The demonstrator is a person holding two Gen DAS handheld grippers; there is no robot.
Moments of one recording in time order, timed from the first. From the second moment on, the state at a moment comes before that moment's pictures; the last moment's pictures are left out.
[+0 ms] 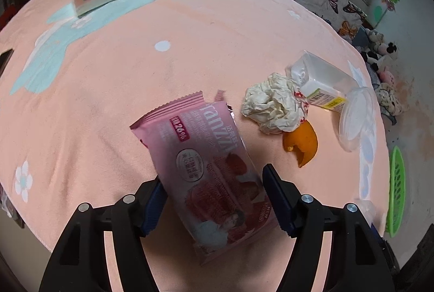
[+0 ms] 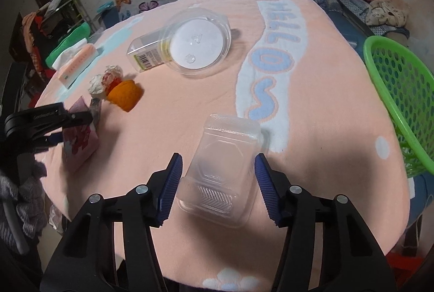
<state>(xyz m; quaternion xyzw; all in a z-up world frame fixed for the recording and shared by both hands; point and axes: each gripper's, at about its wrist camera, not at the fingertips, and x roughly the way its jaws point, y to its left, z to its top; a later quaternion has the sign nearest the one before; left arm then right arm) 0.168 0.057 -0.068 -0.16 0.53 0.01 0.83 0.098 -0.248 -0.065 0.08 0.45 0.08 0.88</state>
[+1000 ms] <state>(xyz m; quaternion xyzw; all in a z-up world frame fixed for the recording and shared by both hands) 0.134 0.057 -0.036 -0.17 0.50 -0.07 0.85 0.099 -0.242 -0.069 0.08 0.45 0.11 0.88</state>
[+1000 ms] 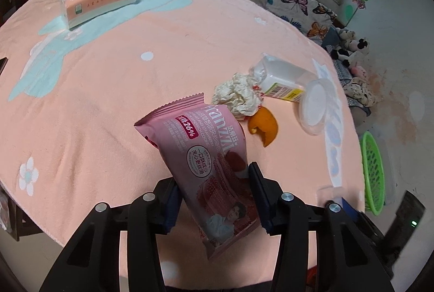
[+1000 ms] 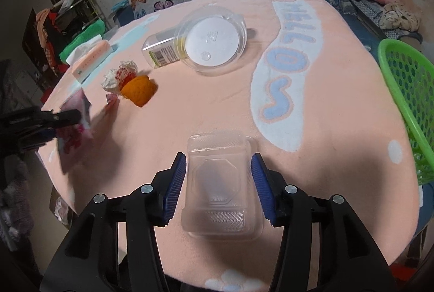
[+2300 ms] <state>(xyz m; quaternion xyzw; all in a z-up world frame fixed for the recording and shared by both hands) 0.182 -0.244 0.045 -0.07 0.45 -0.38 0.80 0.083 -0.509 -0.052 0.17 0.37 -0.09 0.91</state>
